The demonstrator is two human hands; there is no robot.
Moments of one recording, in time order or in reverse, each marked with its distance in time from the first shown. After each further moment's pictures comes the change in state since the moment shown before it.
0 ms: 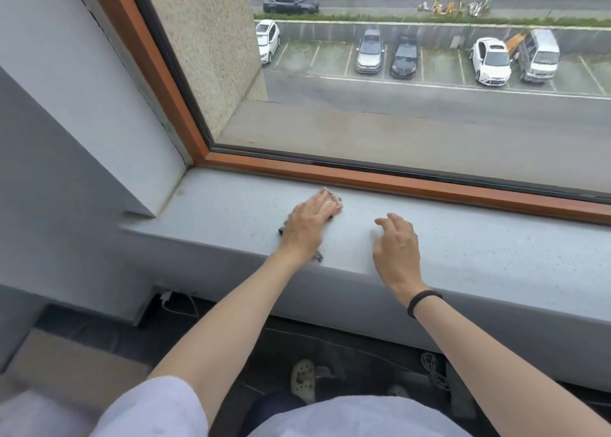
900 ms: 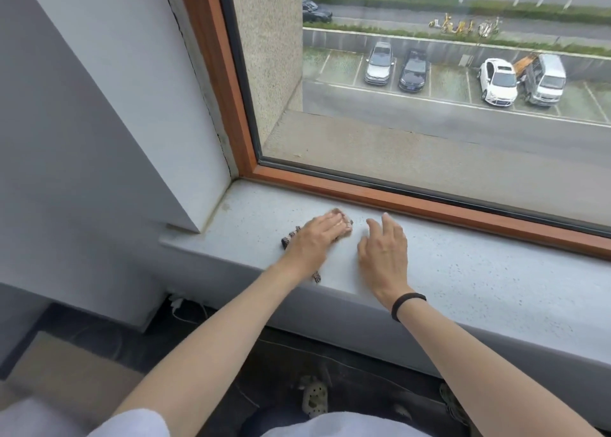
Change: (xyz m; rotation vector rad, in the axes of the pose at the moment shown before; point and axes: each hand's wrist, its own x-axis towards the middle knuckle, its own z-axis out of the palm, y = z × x) left_hand -0.032 -0.074 -0.051 -0.102 -0.027 0.076; right_hand 0.017 -0.108 0.060 -0.162 -0.058 -0.045
